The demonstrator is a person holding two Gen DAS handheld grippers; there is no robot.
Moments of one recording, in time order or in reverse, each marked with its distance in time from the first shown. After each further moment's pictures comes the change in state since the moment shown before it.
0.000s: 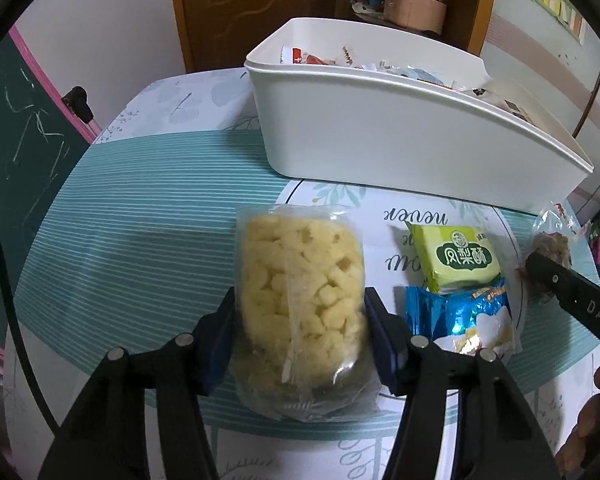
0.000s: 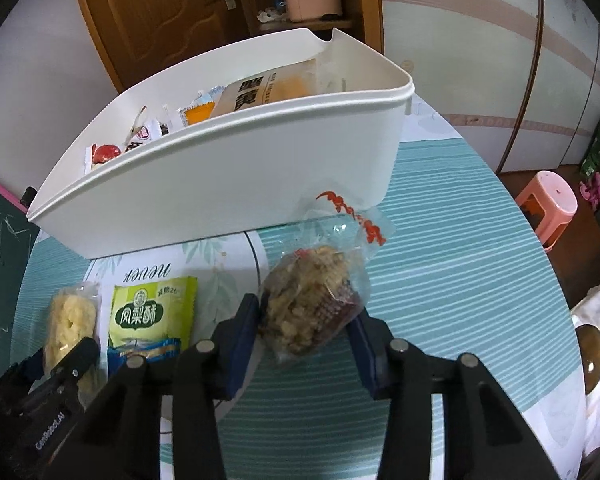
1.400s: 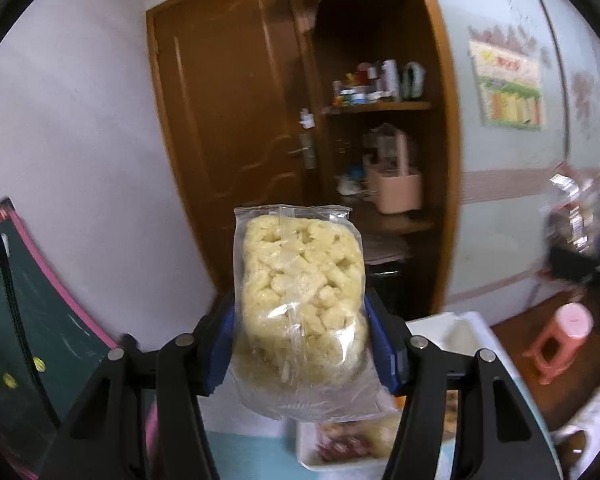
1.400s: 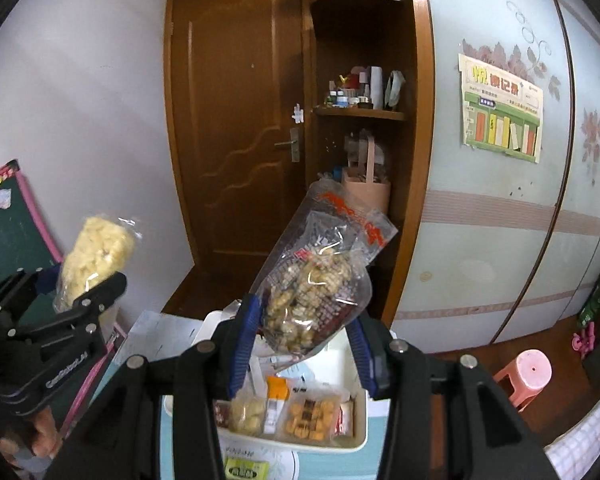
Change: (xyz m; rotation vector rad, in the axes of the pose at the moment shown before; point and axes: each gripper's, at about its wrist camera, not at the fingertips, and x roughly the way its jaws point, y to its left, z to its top) left arm -0.216 -0.033 0.249 0.187 -0.521 0.114; right arm -0.235 0.061 0.213 -0.228 -0.451 0.058
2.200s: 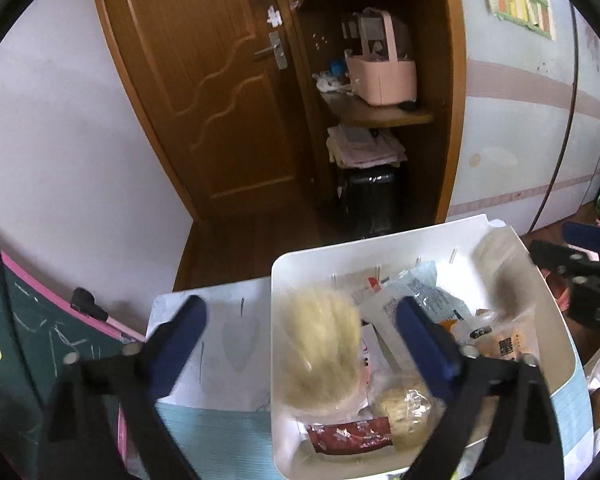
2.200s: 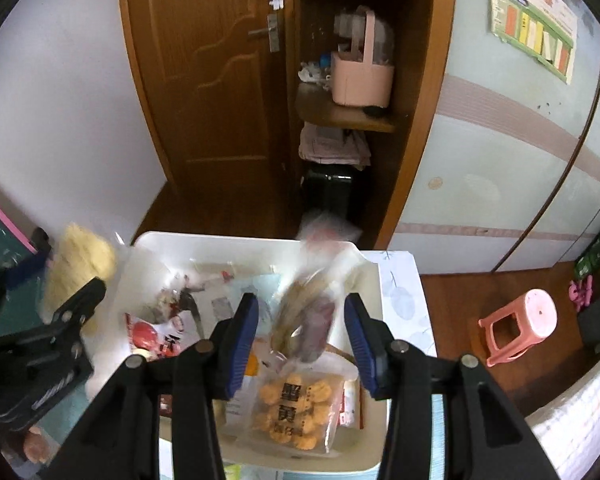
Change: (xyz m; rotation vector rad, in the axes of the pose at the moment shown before) left arm 0.138 -0.036 -0.079 0.079 0.297 -0.092; right arm 0.173 -0.011 -0.066 -0.002 0.384 -0.065
